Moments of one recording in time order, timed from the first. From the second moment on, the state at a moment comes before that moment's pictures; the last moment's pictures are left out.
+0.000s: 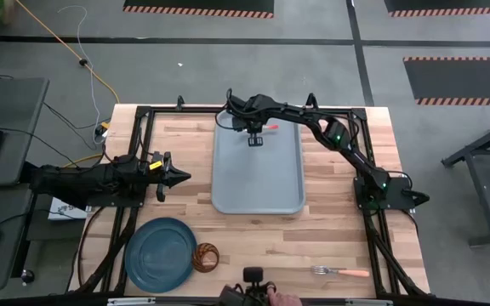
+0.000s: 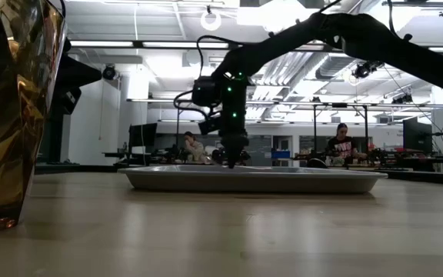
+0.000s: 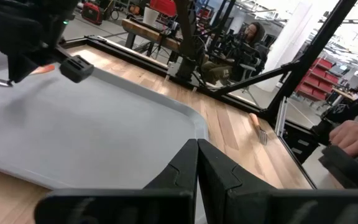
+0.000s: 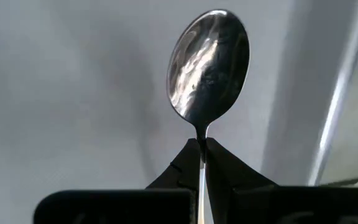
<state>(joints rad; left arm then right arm) 0.04 0.11 0.01 0.01 0.00 -0.38 -0.47 2.48 2.21 -1.09 0.23 -0.52</state>
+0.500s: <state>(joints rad) 0.04 0.11 0.01 0.01 0.00 -0.38 -0.49 2.49 2.21 -1.05 0.23 -0.53</state>
